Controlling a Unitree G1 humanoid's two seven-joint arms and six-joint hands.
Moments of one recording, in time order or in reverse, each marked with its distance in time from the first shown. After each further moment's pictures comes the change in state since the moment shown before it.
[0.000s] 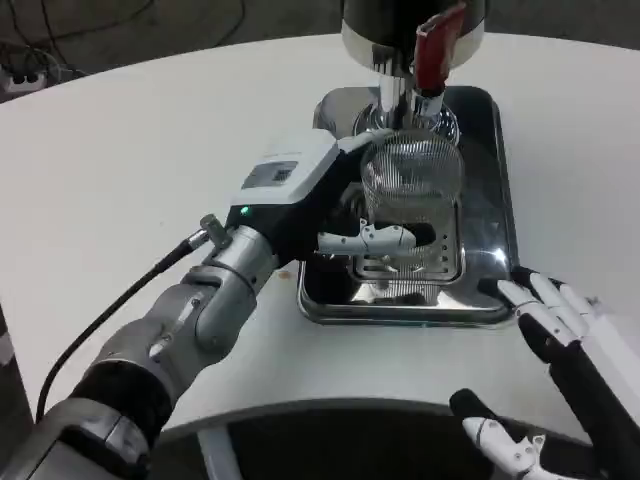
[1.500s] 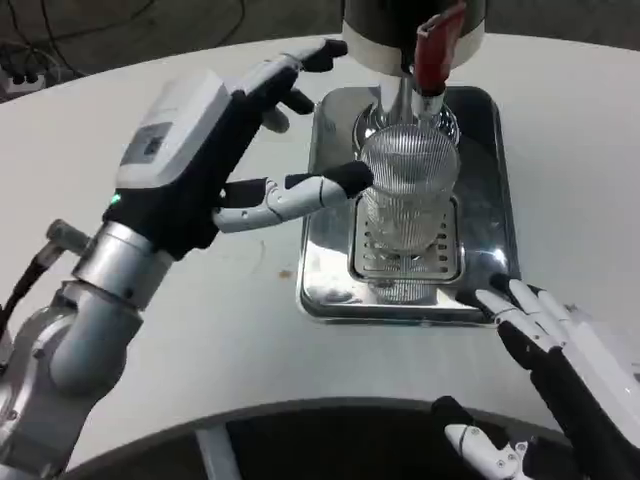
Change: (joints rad) left arm 0.479 0.199 0.339 -0.952 -0.249 0.064 -0.258; right arm 0.001 0.026 0.032 0.007 0.003 -0.014 -0.002
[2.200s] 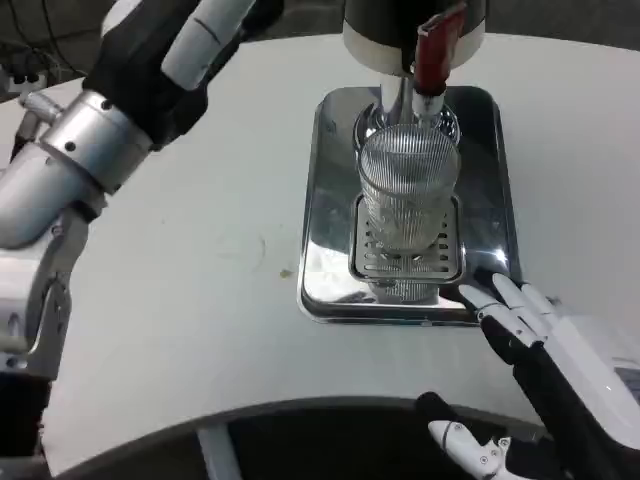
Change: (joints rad) left arm -0.298 -0.030 0.123 0.050 -0.655 0.349 -0.562; right arm -0.025 0.010 0.048 0.007 -0.040 0.000 0.000
